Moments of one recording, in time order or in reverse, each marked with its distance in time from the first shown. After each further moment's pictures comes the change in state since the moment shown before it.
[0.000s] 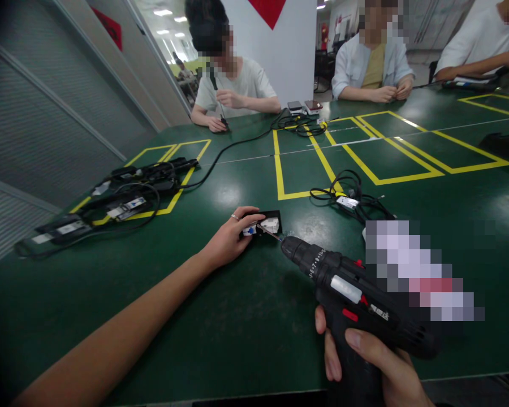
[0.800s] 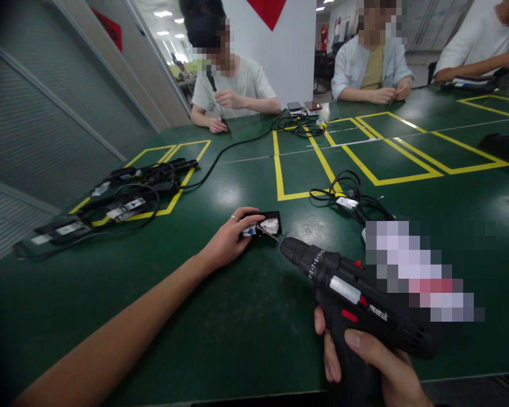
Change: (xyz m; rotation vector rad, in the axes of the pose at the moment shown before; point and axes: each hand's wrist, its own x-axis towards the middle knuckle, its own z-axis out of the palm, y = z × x) left_hand 0.000 0.000 0.000 0.011 -0.012 -0.015; right_hand 0.000 -0.002 0.003 0.011 0.008 0.025
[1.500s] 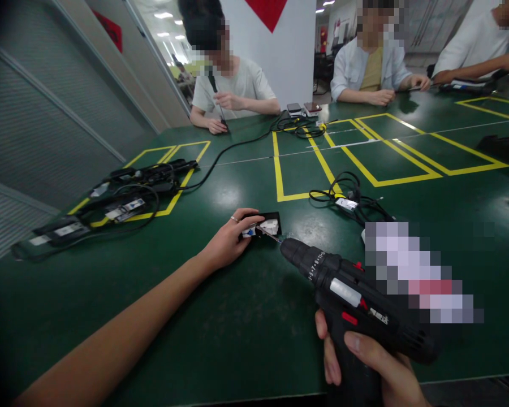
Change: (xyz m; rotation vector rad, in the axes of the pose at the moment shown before) left_hand 0.000 0.001 -0.001 -0.008 -0.008 -0.009; right_hand 0.000 0.002 -0.003 -0.006 -0.005 -0.011
